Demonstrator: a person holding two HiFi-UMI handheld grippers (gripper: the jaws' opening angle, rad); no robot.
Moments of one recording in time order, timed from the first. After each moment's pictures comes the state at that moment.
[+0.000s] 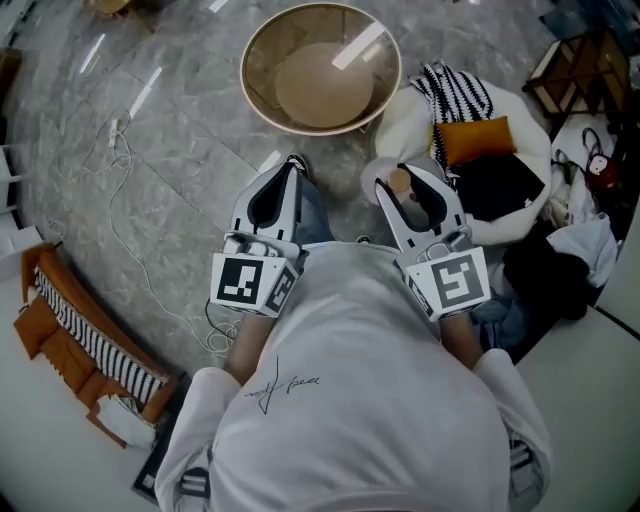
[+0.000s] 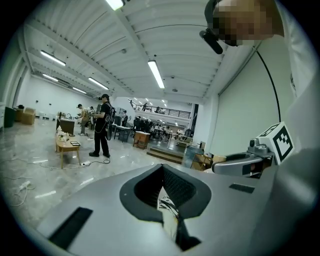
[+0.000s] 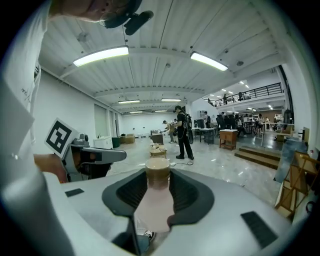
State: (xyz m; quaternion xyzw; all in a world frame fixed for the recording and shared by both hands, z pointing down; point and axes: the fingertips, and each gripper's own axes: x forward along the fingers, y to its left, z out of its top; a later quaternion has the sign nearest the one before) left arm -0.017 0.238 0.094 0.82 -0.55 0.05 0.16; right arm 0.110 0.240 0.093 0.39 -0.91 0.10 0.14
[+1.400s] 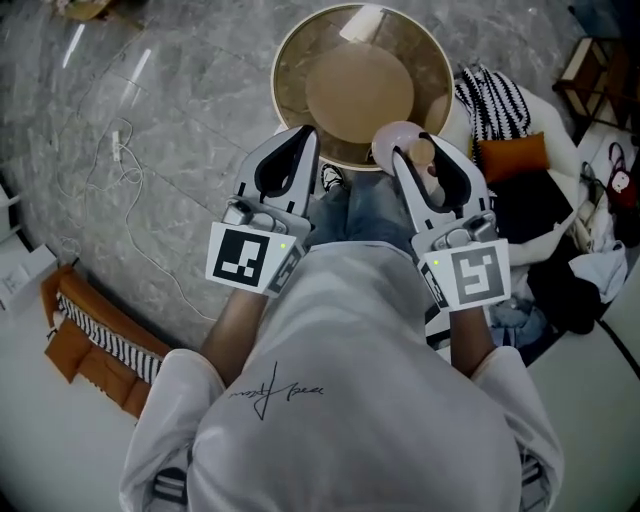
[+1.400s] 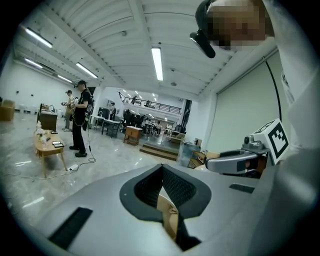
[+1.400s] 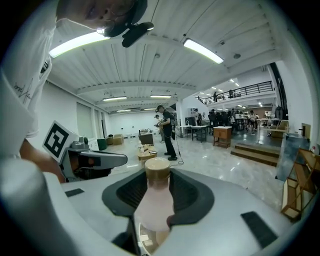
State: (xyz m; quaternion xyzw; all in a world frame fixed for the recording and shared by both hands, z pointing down) left arm -0.156 -0.031 0.119 0.86 -0.47 0.07 0.18; right arm -0.045 -0.020 0.113 0.44 -0.88 0.13 0.14
